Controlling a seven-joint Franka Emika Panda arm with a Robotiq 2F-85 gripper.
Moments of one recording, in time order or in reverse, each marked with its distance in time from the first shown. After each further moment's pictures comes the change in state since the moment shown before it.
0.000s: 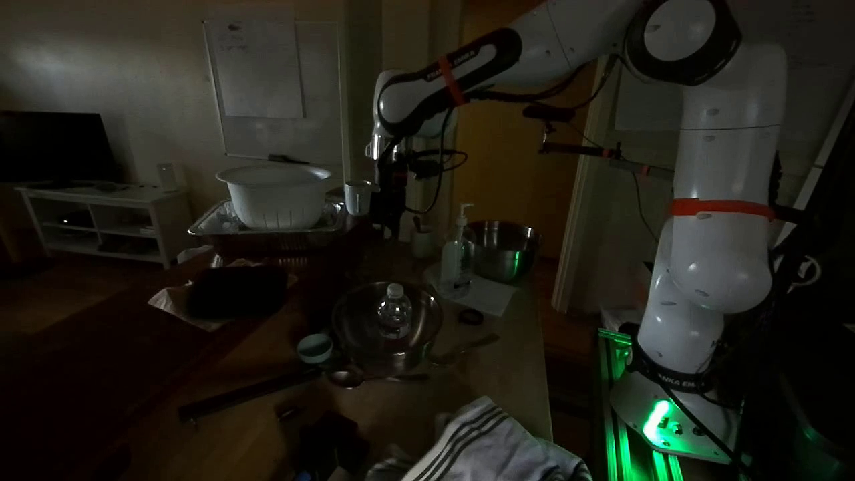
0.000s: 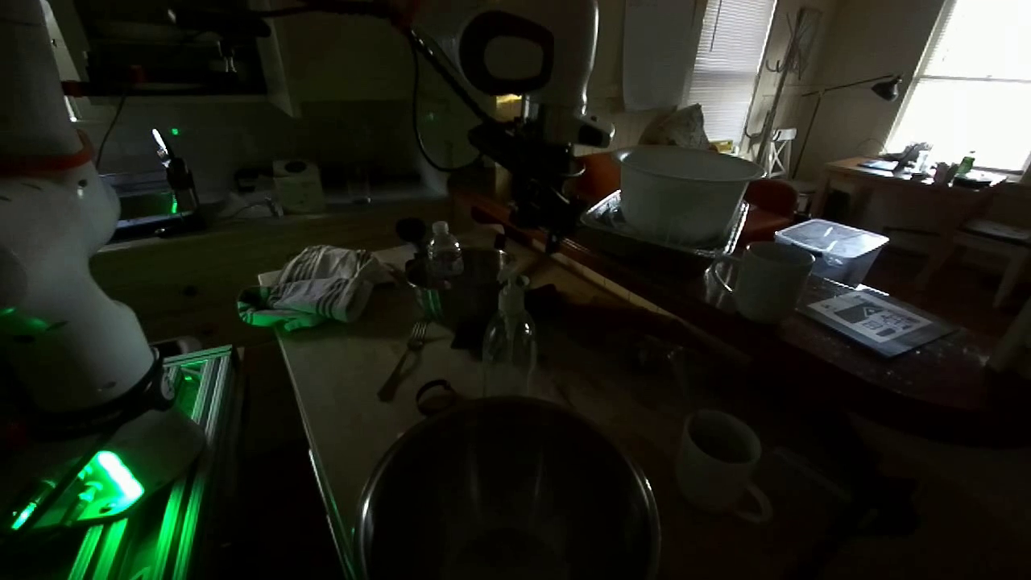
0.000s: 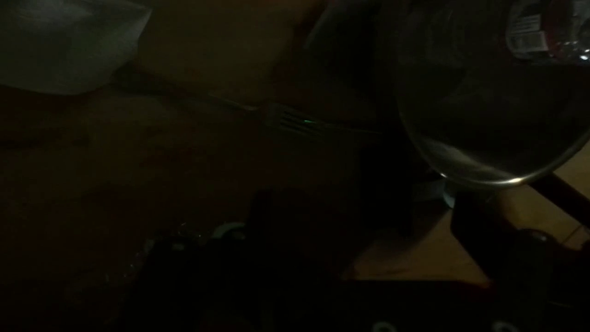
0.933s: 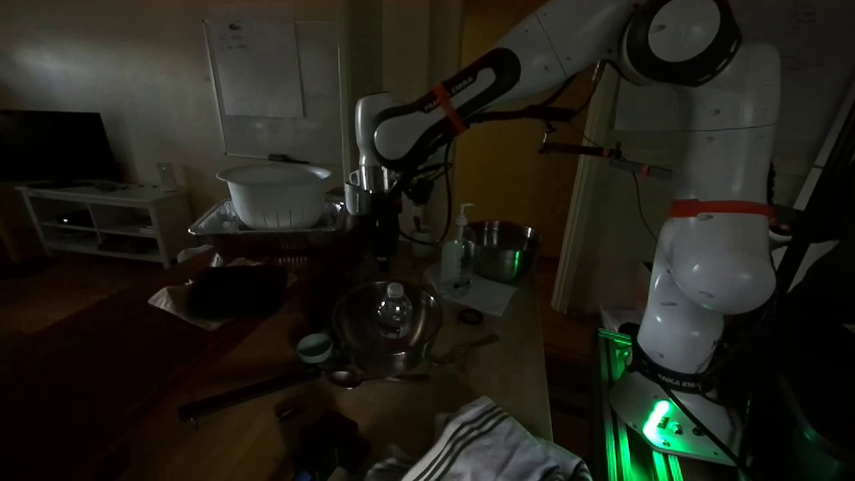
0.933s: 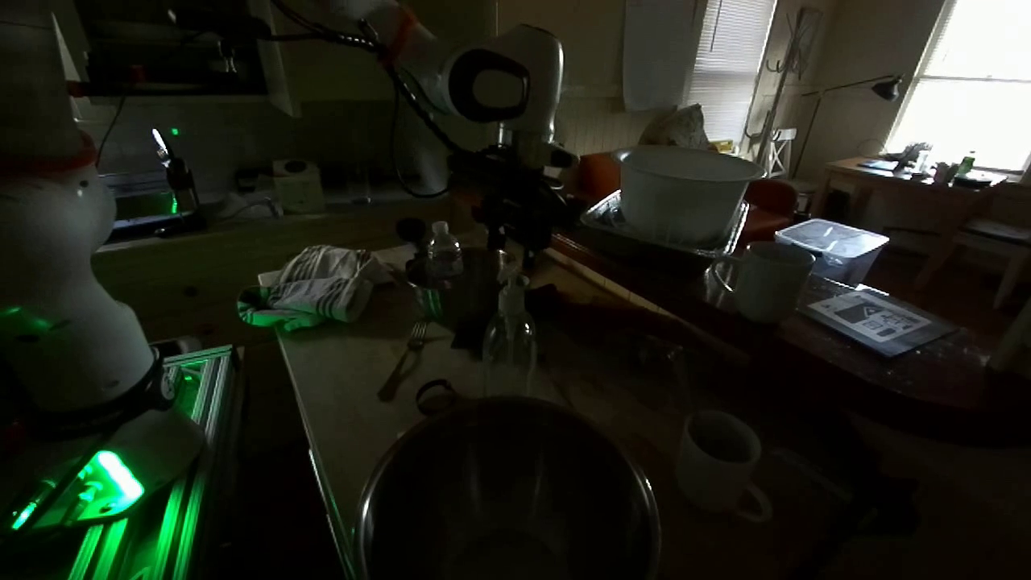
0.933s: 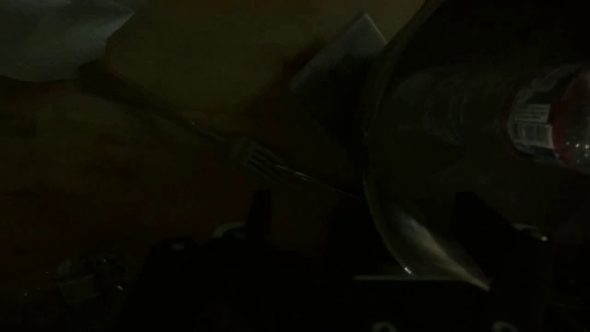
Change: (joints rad) arm 0.046 0.022 0.073 -0.077 -0.145 0.025 -0.027
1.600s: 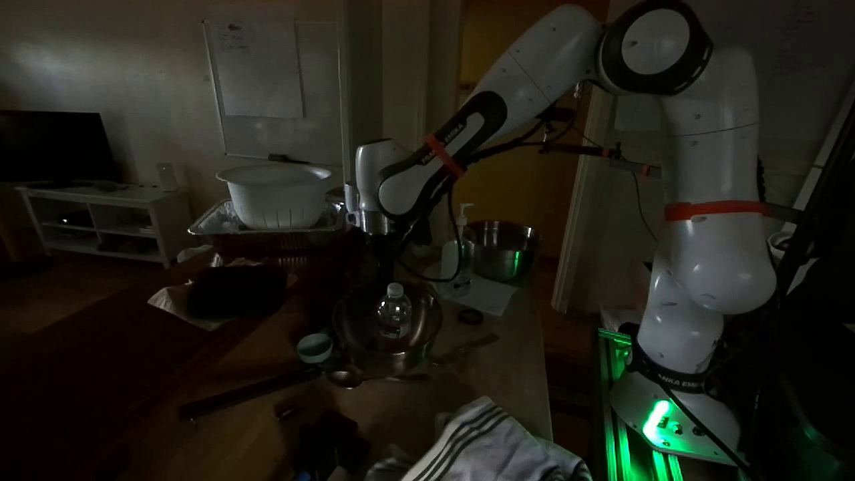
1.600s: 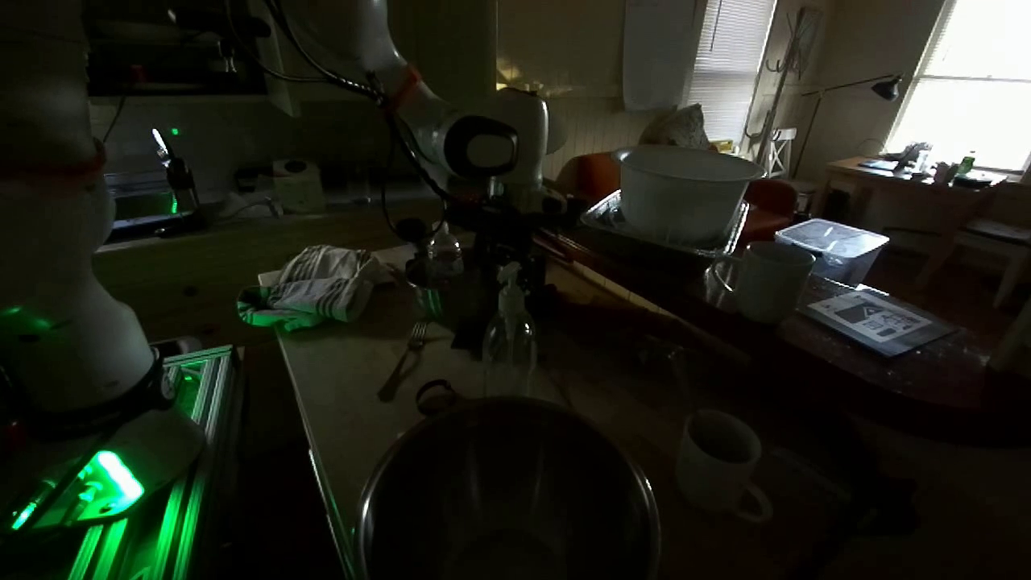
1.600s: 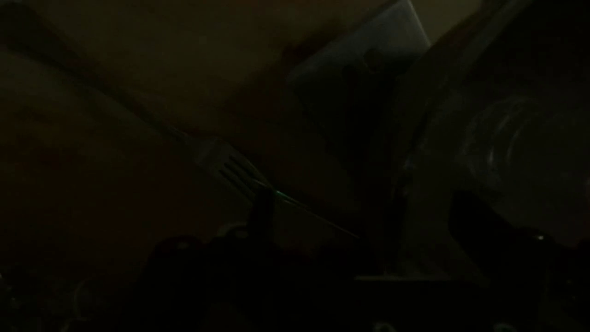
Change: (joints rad) arm 0.006 0.102 0.022 -0.094 -0.031 0.223 -0.092
